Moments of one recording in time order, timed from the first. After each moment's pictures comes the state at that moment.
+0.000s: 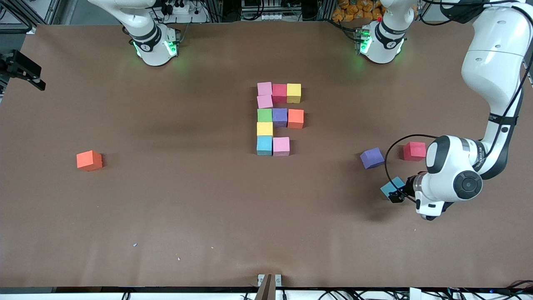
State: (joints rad) left arm 0.25 0.78 -0.40 -1.51 0.29 2.05 -0.86; right arm -0.07 -0.11 0.02 -1.55 -0.02 1.49 -0.17
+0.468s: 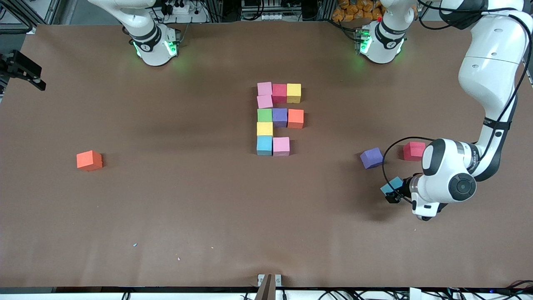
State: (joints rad) left arm 0.25 0.81 -0.40 -1.50 0.29 2.08 -0.88; right arm -0.07 -0.11 0.02 -1.56 -0.02 1.49 -0.17
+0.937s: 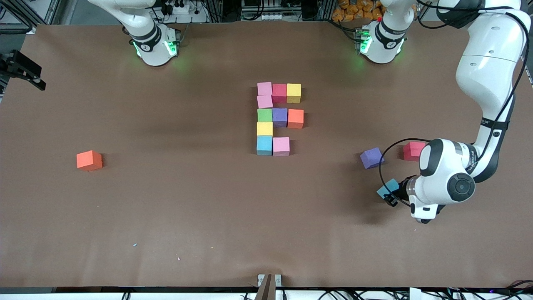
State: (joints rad) left arm 0.22 0.81 -0.41 -1.45 0.22 2.08 -0.95; right arm -0.07 -0.11 0.02 -1.56 -0.02 1.49 -0.17
